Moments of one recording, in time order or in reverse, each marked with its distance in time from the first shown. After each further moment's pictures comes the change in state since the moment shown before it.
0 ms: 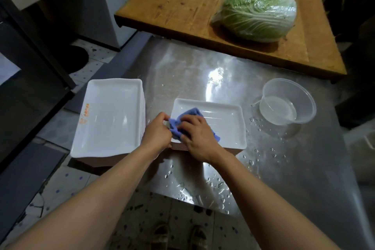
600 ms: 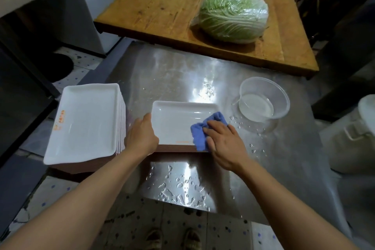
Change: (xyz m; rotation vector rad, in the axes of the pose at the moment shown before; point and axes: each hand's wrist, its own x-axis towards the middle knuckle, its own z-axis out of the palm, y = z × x) left_hand -0.008 0.017 0.012 0.613 0.049 0.108; right_hand -0.078 0.075 -0.044 -0.222 0.095 0.134
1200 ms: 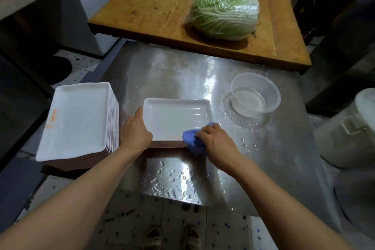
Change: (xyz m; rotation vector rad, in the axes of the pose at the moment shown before) left_hand -0.009 0.011 -0.001 0.002 0.071 0.017; right_hand -0.010 -0.004 -0.011 -0.099 -0.167 -0.063
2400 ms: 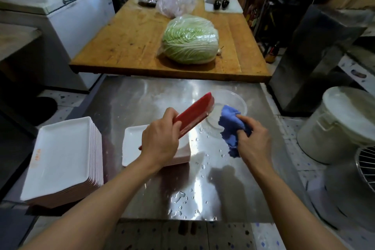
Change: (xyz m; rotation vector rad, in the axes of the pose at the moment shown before) left_hand -0.063 0.129 -0.045 -0.228 0.253 0.600; right_hand -0.079 0.050 -0.081 0.657 0.820 0.635
